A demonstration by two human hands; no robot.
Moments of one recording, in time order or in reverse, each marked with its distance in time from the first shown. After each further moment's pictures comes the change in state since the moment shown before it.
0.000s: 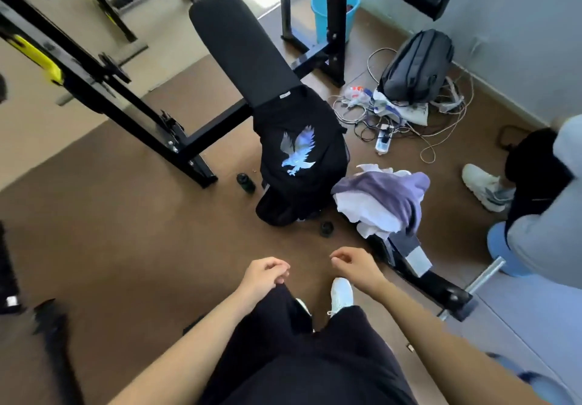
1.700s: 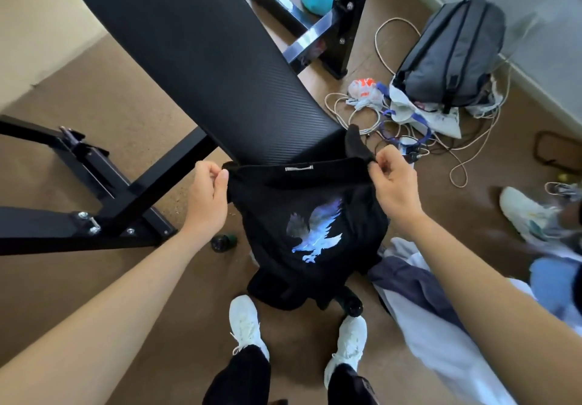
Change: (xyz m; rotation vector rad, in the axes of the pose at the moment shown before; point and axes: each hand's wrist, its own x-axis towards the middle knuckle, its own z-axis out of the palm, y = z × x) left_hand 0.543 0.236 -0.238 0.221 0.341 0.562; right_hand 0.522 -0.197 -0.114 0.053 0.641 -0.183
